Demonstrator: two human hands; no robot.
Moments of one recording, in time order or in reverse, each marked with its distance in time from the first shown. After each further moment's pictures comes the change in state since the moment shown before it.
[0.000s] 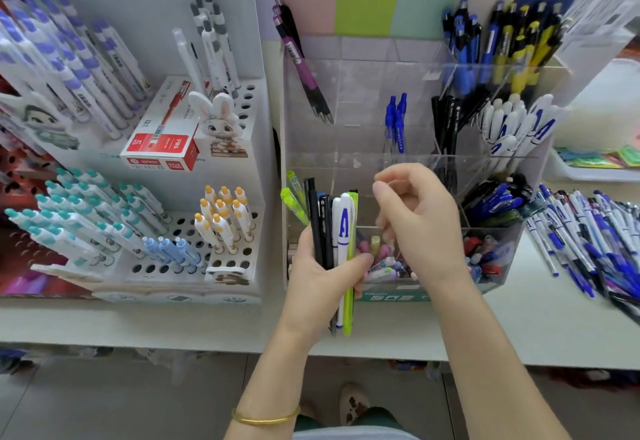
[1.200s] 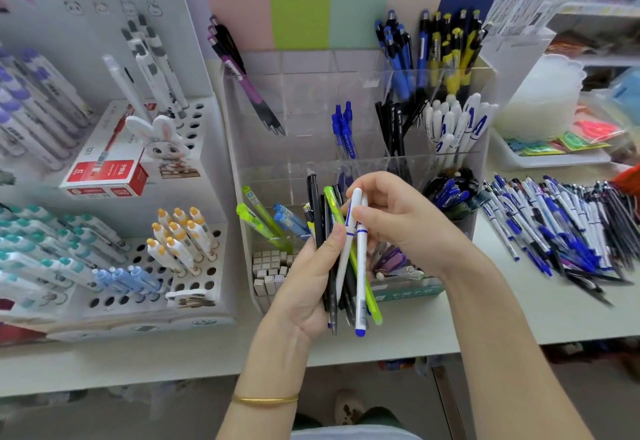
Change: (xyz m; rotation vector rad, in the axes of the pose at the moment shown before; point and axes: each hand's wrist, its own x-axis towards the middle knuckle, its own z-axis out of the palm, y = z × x) left_hand 0.019 0.001 0.035 -0.405 -0.226 -0.321; right_hand 0.010 0.010 -0.049 0.223 -0.396 0.161
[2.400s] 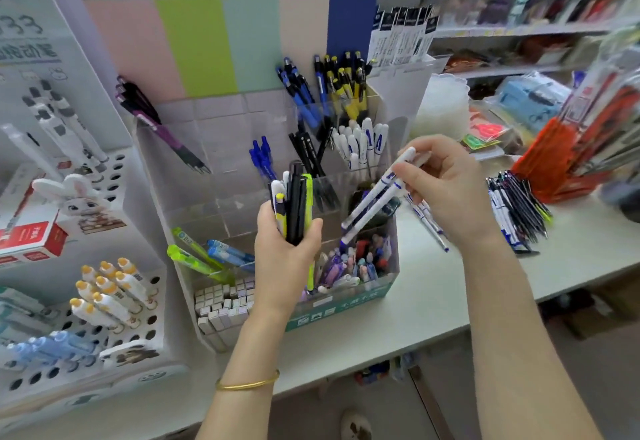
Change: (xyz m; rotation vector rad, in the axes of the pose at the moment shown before) left_hand 0.022 0.003 0.051 0.775 0.158 0.635; right_hand -0.052 -0.031 -0.093 -0.226 0.645 -0.328
